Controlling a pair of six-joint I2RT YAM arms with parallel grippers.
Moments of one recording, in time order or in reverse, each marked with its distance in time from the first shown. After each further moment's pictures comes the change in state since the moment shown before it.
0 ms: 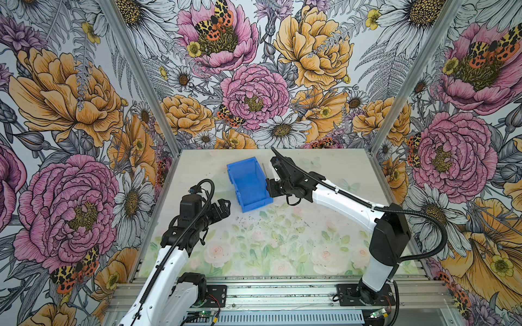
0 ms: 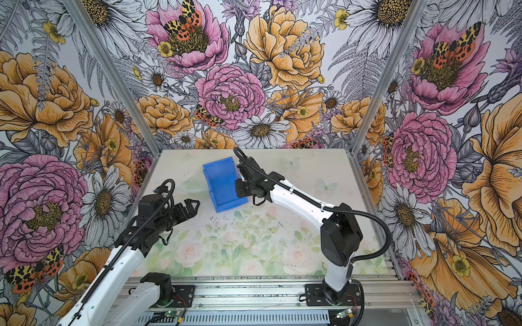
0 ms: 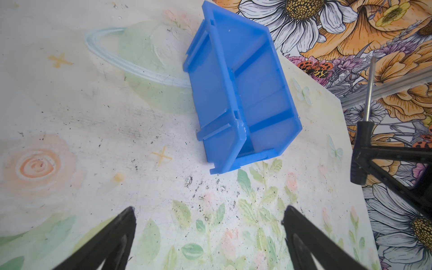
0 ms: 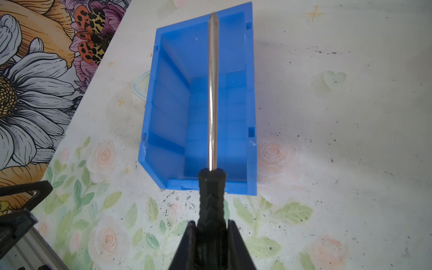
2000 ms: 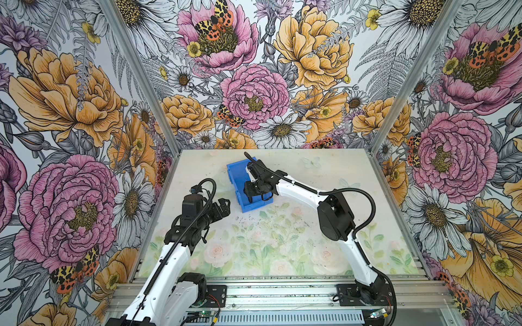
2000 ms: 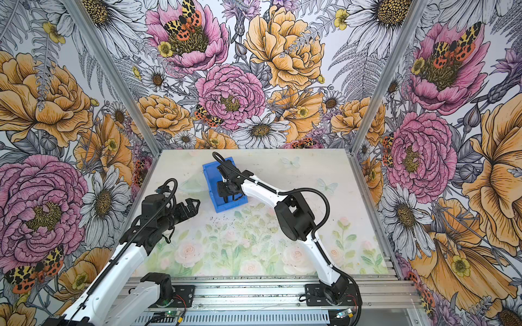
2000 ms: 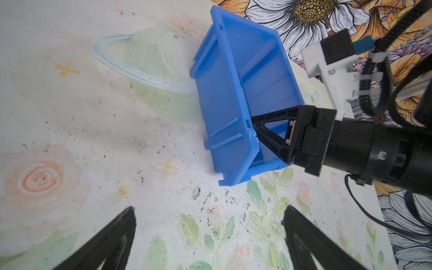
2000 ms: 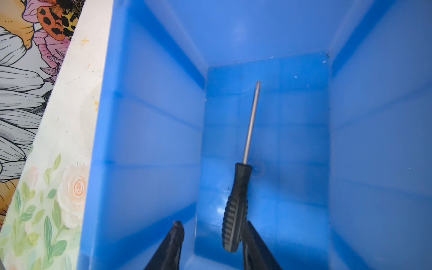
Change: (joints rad) left arm 0.006 0.042 -0.044 0.098 -0.024 0.018; right arm 0.013 0.538 0.447 0.005 -0.097 0.024
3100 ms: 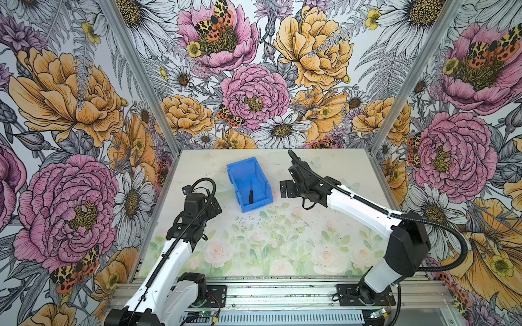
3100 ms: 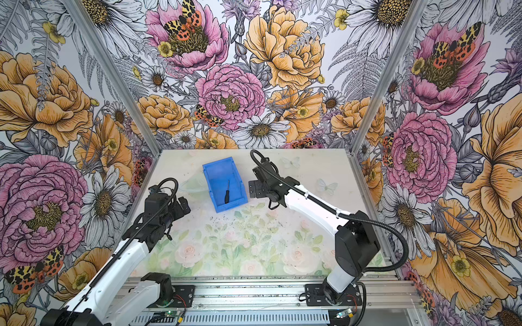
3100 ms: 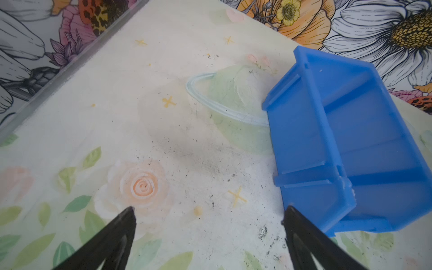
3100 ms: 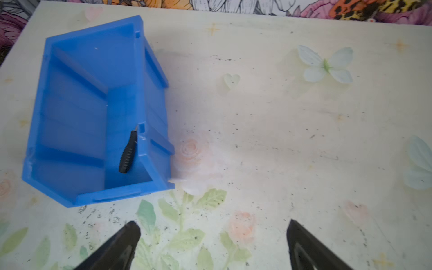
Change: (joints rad) left arm -0.009 0.041 0.010 0.016 -0.390 0.068; right arm -0.119 -0.759 -0.727 0.000 0.374 -0.037
